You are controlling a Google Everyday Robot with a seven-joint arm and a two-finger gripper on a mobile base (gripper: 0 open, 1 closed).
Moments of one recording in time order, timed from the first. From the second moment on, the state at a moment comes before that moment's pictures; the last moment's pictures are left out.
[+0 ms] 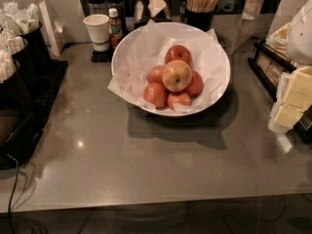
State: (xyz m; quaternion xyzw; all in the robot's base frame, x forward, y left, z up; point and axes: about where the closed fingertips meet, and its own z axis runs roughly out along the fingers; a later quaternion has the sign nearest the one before) arm 0.438 -0.217 0.976 -0.60 0.78 -0.03 0.16
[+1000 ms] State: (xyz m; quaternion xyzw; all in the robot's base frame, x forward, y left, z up) arm 0.464 -0.178 0.979 -0.62 0.77 0.00 0.19
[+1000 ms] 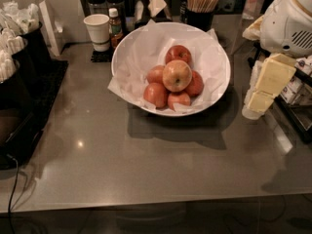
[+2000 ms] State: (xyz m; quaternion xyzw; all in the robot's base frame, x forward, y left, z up) arm 0.512 -0.097 1.005 -0.62 0.70 0.10 0.34
